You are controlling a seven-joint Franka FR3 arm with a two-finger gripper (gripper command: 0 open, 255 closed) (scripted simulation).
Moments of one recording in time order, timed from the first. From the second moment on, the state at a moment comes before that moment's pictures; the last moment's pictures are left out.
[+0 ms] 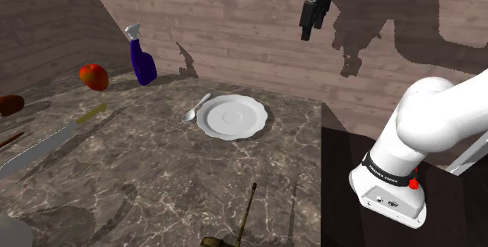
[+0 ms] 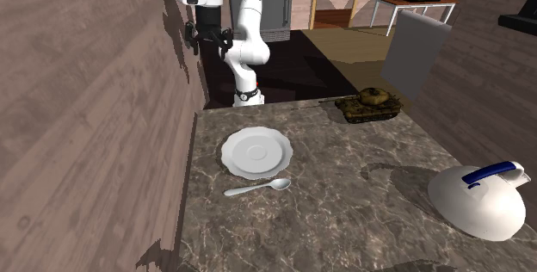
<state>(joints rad) -0.02 -0.74 0.06 -2.31 -0.09 1.62 -0.04</state>
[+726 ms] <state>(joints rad) 0.03 -0.53 0.13 -2.33 -0.04 1.87 0.02</state>
